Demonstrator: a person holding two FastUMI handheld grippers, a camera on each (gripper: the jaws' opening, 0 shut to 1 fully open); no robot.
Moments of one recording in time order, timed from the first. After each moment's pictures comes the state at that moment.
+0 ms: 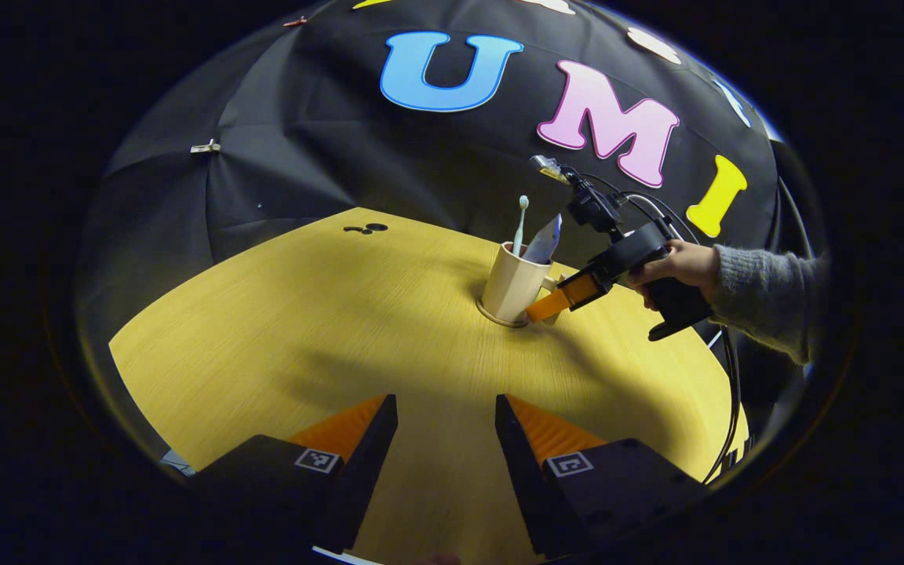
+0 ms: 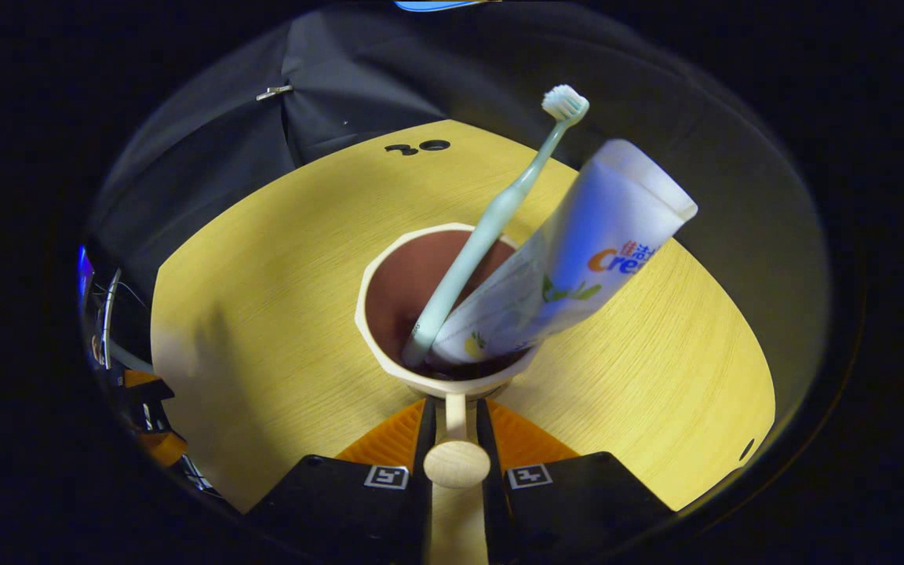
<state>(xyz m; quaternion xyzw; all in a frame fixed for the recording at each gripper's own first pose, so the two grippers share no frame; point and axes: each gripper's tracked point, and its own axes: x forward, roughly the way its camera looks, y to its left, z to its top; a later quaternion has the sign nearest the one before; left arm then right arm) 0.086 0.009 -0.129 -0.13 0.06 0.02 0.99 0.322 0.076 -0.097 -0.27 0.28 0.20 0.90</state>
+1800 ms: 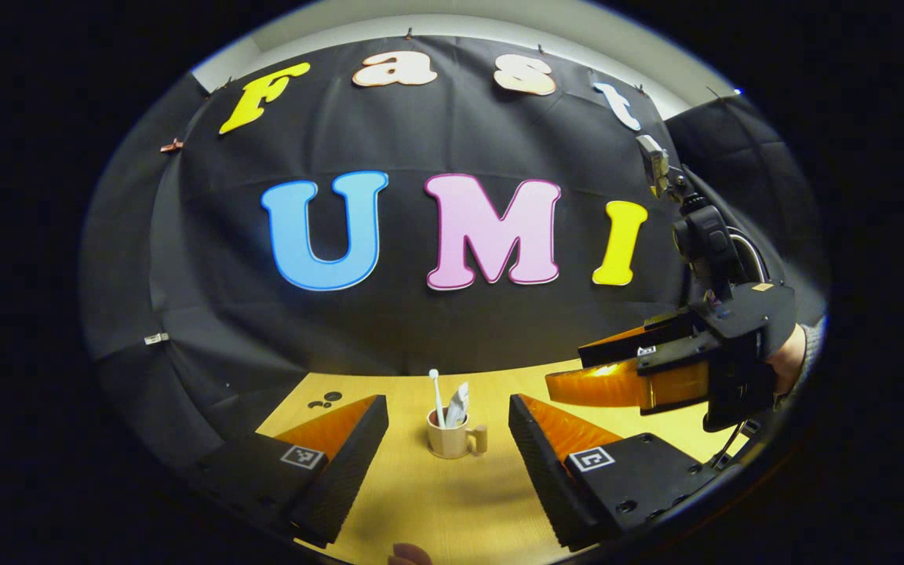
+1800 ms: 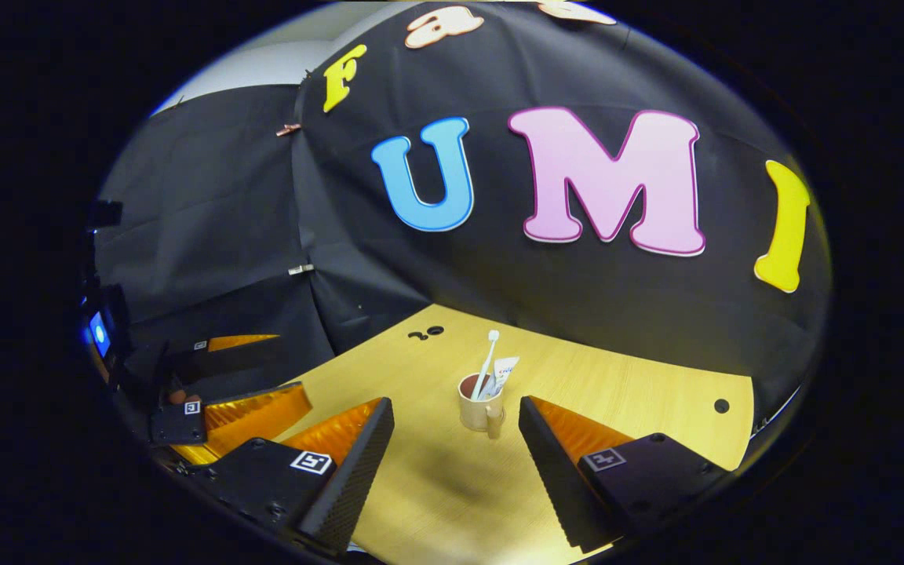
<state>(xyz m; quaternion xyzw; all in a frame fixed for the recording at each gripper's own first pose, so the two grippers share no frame) -0.010 -0.065 0.120 0.05 -0.13 -0.06 0.99 0.037 0.074 0.094 -0.11 -0.03 0.20 0.97</state>
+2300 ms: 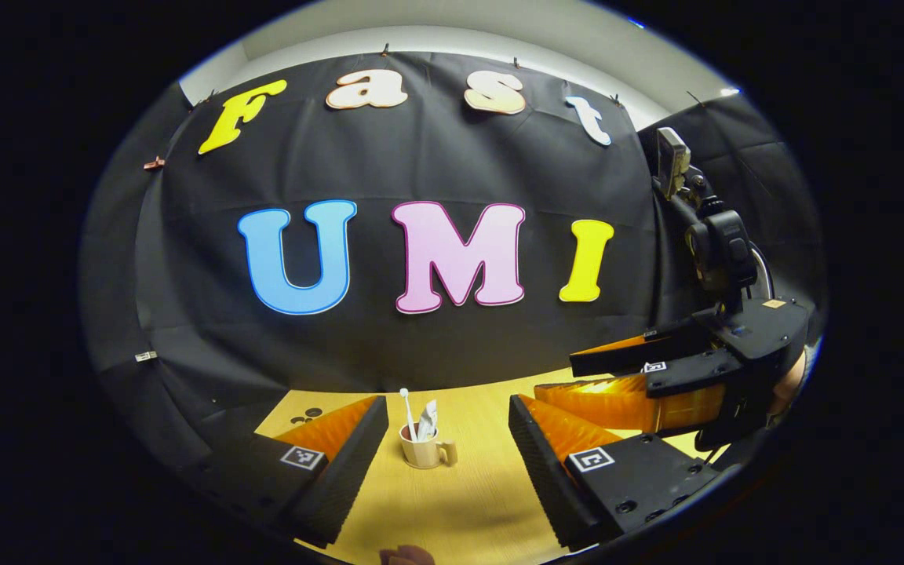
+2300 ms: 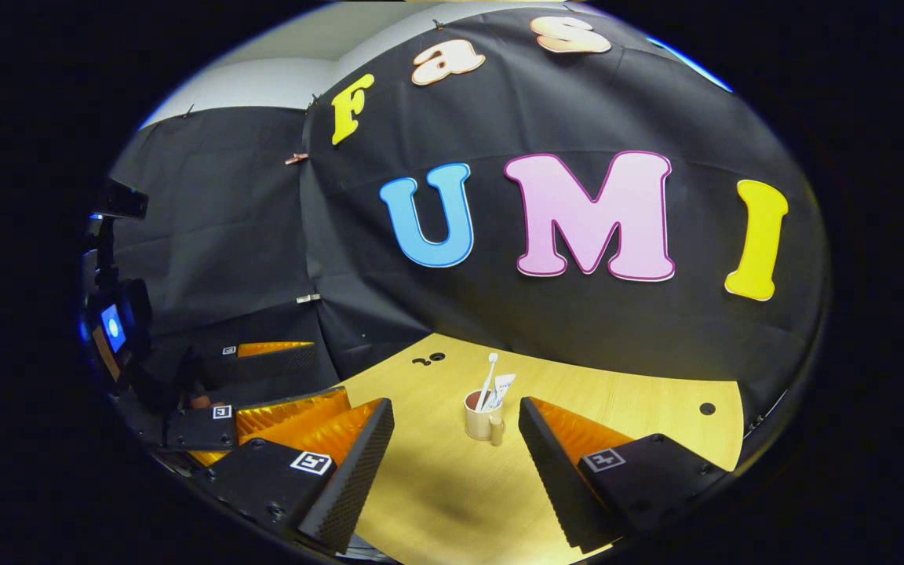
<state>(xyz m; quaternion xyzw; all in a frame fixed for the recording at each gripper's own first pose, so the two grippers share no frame) -0.049 -0.097 0.137 0.06 -0.15 -0.09 0.98 -0.026 0.071 0.108 -0.09 -0.10 0.19 0.97</state>
